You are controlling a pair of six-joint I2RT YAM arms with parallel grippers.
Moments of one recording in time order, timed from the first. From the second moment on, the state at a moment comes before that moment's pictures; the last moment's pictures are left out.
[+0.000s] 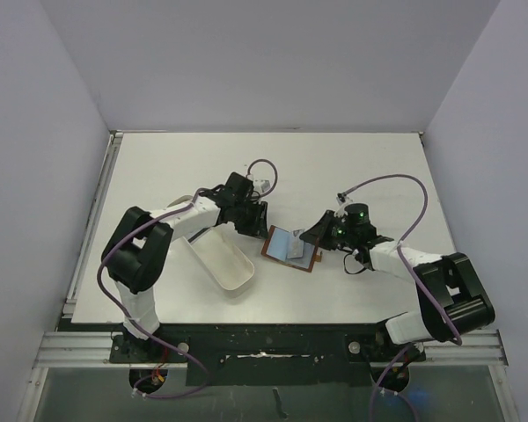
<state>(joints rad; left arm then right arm) -0.60 1.86 1.21 -0.33 0.35 -0.38 0.32 1.40 0.52 0.25 -0.42 0.78</state>
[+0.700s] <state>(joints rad) -0.63 1.92 1.21 -0.33 0.34 -0.38 0.29 1.52 0.50 0.35 -0.47 0.83</state>
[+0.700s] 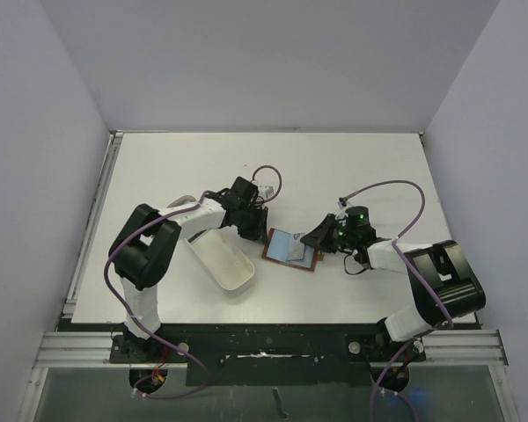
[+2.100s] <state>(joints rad) -0.64 1.93 1.19 -0.31 0.35 -0.40 0.28 1.52 0.46 0.38 -0.44 0.83</state>
